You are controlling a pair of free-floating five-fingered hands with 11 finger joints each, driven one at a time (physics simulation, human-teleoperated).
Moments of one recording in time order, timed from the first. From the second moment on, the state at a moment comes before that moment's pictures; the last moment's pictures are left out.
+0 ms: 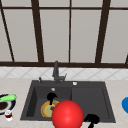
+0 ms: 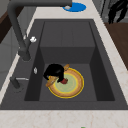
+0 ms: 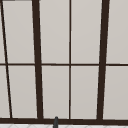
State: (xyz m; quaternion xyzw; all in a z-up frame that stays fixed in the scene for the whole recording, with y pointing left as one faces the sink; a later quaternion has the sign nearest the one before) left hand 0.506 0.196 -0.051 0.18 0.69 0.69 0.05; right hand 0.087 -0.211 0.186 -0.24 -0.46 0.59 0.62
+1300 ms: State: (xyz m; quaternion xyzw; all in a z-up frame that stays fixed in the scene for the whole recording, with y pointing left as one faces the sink) left hand 0.494 0.227 0.012 0.21 0.68 0.70 0.04; right hand 0.087 -0.211 0.186 -0.24 -0.46 0.59 0.62
